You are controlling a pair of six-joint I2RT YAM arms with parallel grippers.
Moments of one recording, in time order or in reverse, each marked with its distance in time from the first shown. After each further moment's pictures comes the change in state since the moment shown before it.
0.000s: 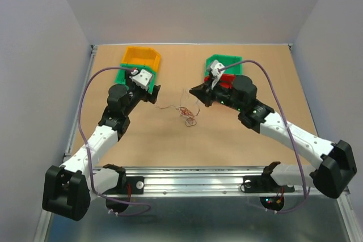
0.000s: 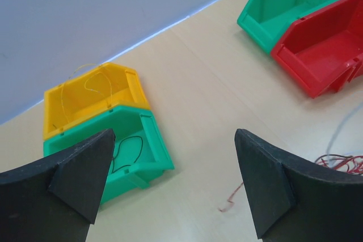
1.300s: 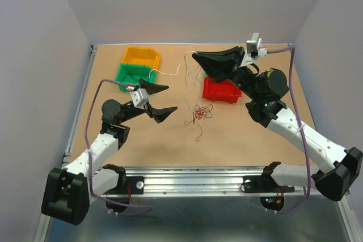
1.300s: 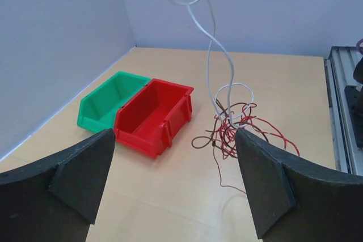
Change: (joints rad) left arm 0.000 -0.045 -0.170 0.527 0.686 -0.359; right arm 0.000 -0.080 0.191 0.480 -0.002 0.278
